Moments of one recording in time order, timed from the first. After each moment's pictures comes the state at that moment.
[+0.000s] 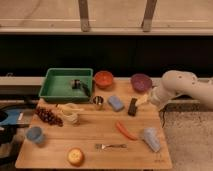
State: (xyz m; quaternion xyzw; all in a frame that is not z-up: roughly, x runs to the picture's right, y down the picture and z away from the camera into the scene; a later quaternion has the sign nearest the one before) arm 0.224 0.101 0.767 -0.25 0.12 0.75 0.60
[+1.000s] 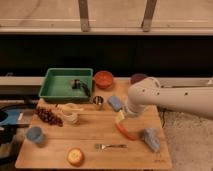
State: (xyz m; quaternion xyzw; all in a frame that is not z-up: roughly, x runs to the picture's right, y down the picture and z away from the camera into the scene) arm 0.125 0.155 0.742 -0.27 0.13 0.60 0.74
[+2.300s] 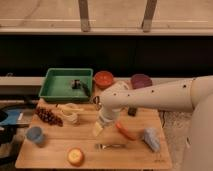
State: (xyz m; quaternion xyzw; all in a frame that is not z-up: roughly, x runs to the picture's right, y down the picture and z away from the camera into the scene) arm 0.000 0.206 0.735 -0.38 0.08 0.43 0.82
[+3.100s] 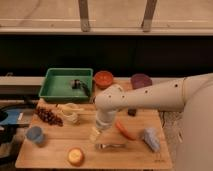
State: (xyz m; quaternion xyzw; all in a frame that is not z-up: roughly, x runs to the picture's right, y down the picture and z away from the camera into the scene) arm -0.014 0.226 0.732 -0.41 0.09 0.40 0.82
